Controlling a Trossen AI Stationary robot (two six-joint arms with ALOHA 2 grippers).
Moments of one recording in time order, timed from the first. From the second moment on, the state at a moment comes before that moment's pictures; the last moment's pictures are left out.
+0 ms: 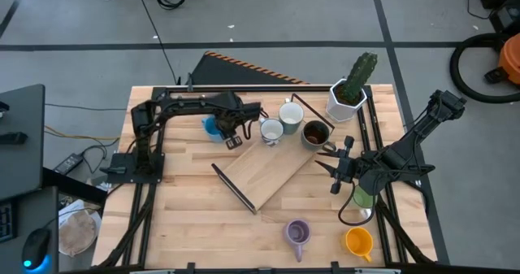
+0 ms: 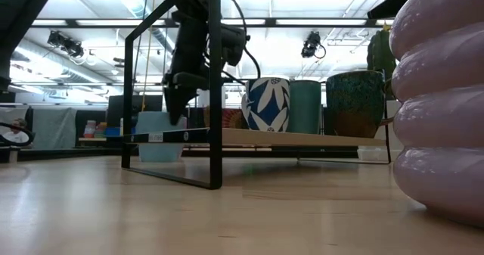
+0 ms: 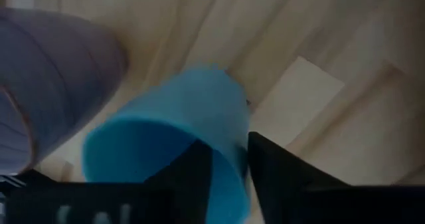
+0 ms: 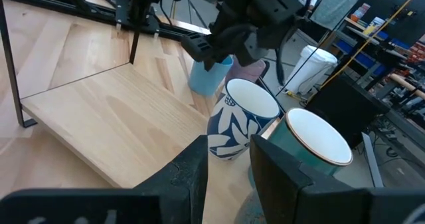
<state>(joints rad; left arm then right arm) 0.31 1.95 1.53 -1.26 -0.21 -0.19 0.71 0.93 0.59 -0.27 1.07 0.15</state>
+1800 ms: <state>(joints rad) -0.01 1.96 1.87 -1.22 -0.04 -0.52 0.70 0.93 0.59 -0.26 1.08 0.12</state>
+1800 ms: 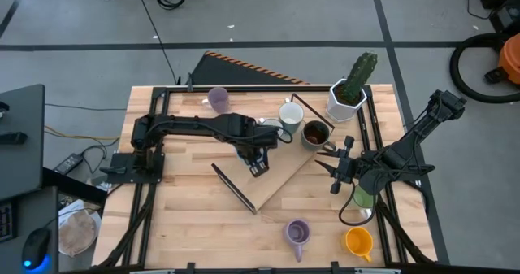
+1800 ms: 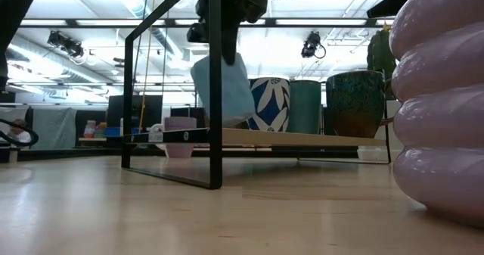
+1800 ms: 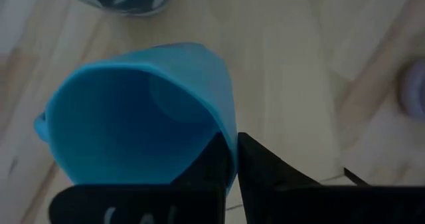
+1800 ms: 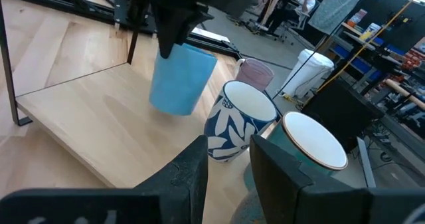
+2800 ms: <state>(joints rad) 0.00 2.01 1.87 -1.20 -0.06 -0.45 0.71 0.93 0.59 -0.22 1.07 0.09</state>
